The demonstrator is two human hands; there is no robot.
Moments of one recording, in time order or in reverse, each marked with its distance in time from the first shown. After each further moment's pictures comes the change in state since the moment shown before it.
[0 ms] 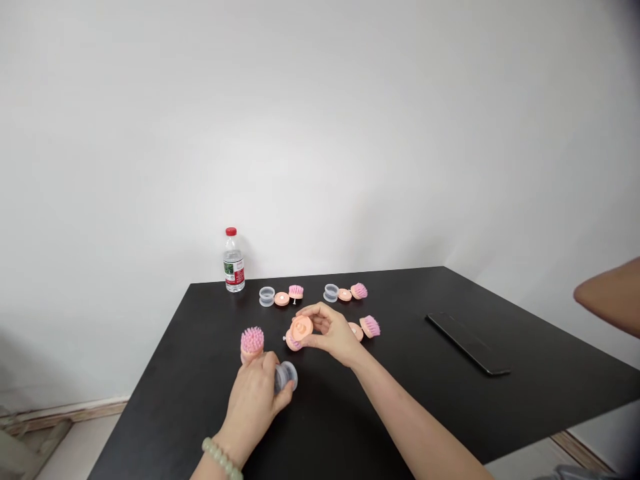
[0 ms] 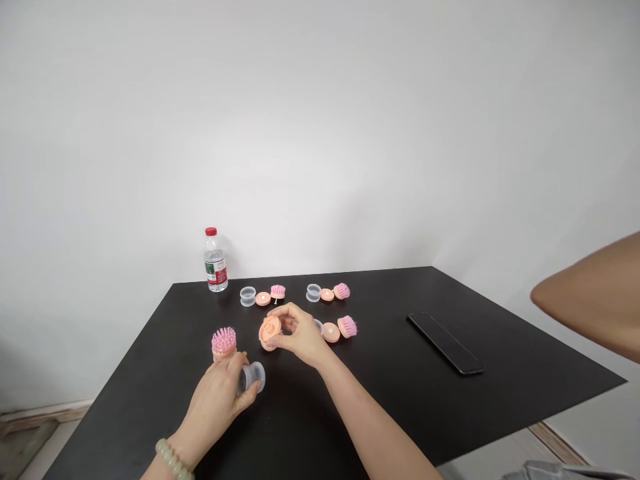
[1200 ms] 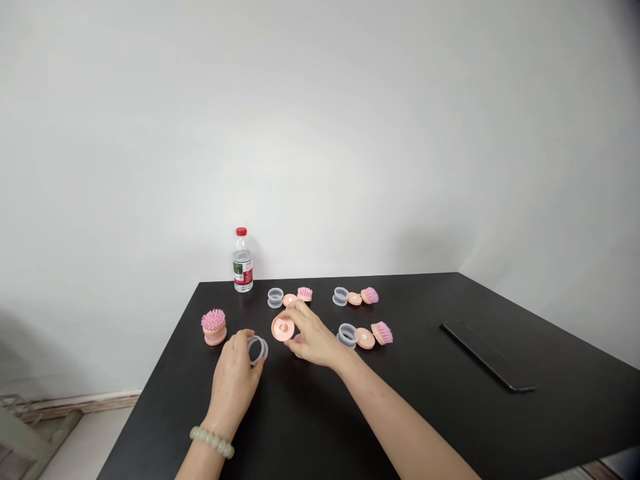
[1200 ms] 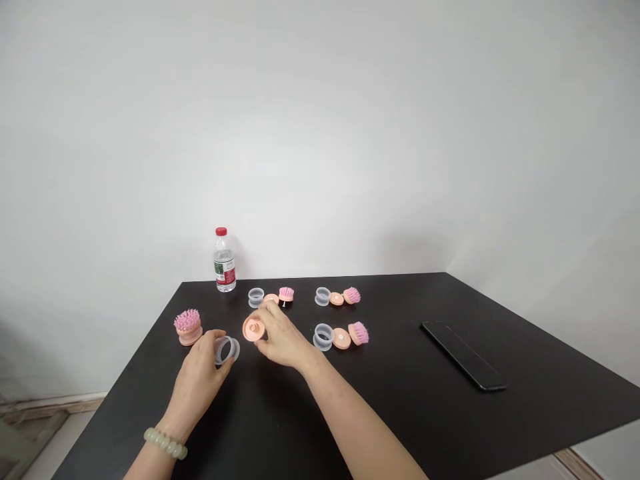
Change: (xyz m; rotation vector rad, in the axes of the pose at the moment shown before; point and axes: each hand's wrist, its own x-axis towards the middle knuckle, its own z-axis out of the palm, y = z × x) left_hand 0.016 -0.050 -0.015 0.045 0.282 -0.198; right_hand 0.032 -0.011 0.038 -0.576 -0.267 -0.172
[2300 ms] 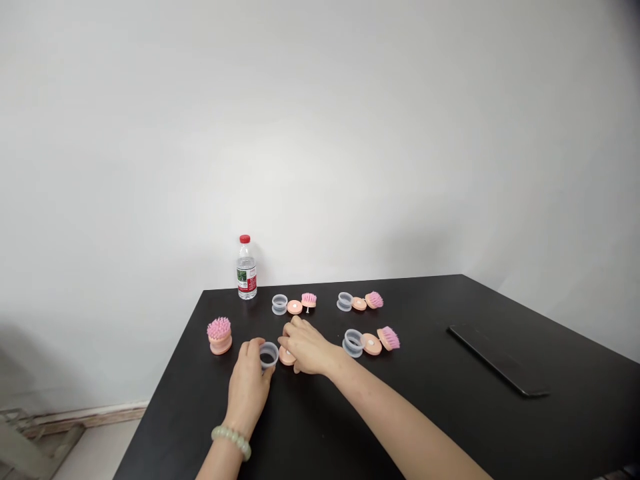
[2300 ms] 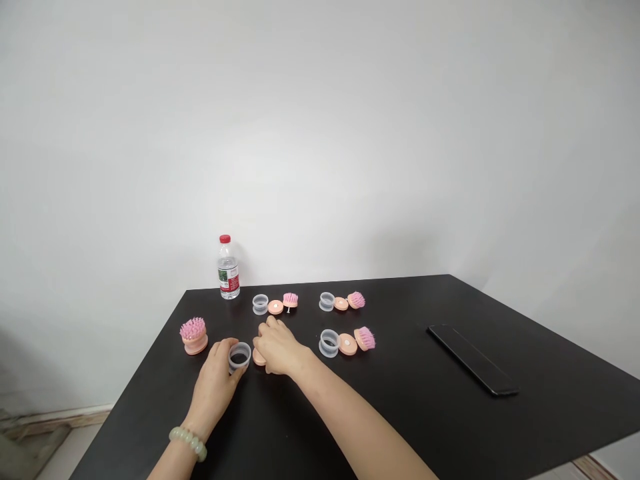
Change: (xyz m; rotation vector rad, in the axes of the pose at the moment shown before) left_hand 0.004 0.000 0.016 -0.097 -0.030 -0.034; right_hand 0.024 0.002 0.020 -0.531 -0.323 -0.043
